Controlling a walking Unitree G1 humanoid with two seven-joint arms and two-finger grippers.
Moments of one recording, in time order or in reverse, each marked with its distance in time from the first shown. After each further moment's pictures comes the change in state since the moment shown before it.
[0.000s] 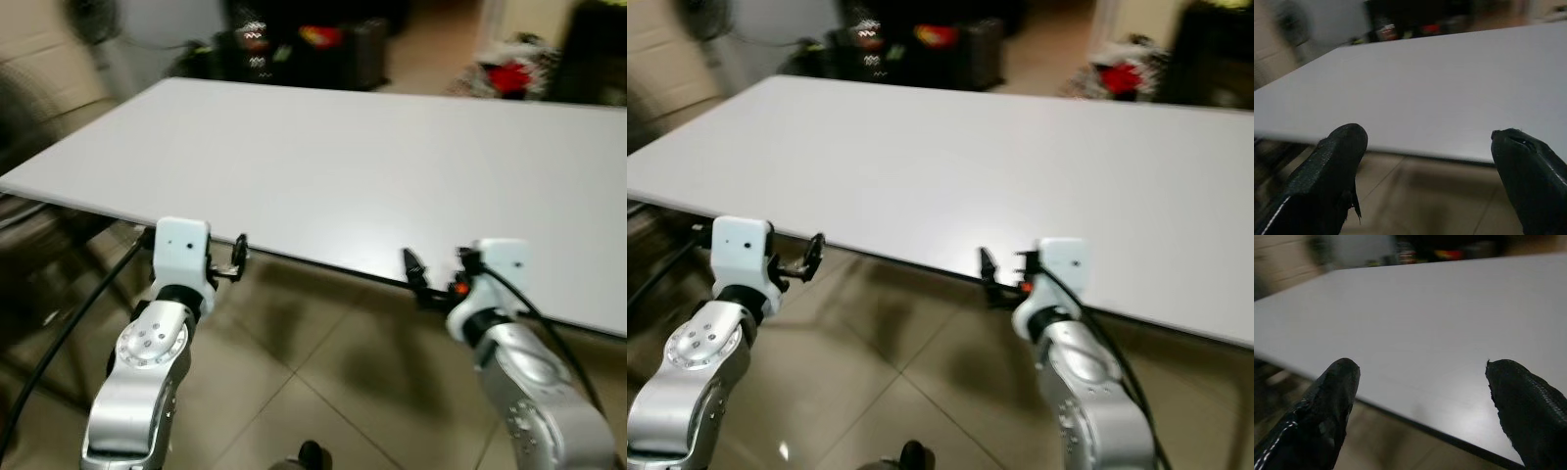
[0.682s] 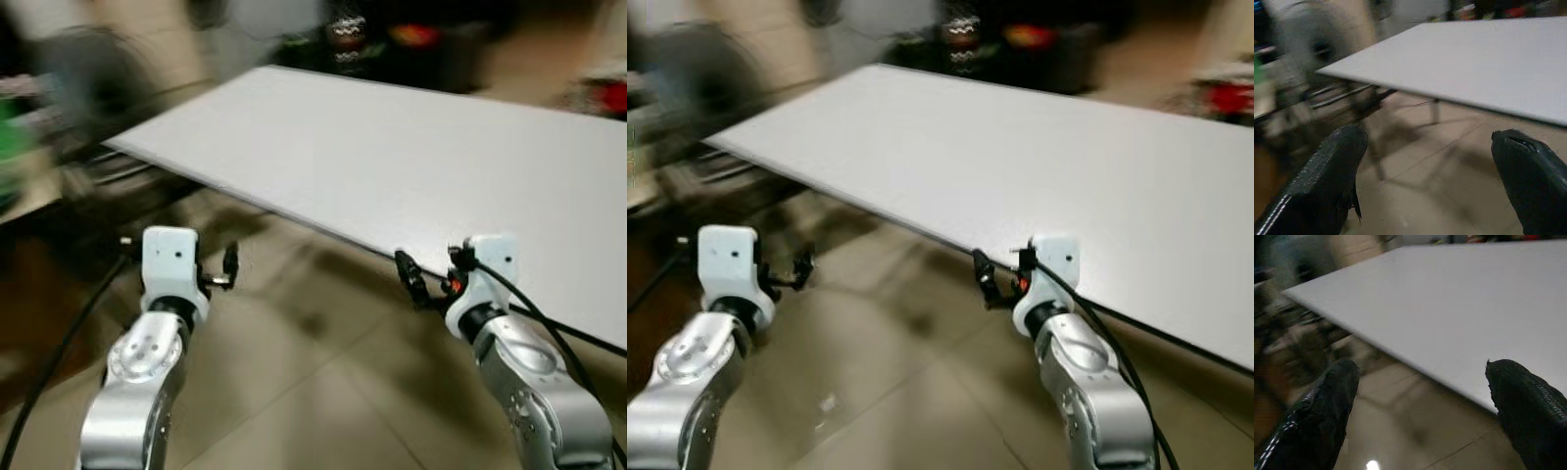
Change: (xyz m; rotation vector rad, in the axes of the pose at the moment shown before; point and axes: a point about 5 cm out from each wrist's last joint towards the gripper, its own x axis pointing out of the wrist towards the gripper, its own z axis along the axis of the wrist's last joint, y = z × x) left arm -0.011 0.002 -0.001 -0.009 0.022 0.050; right arm 0.008 -0.005 -0.006 0.002 0.046 0.027
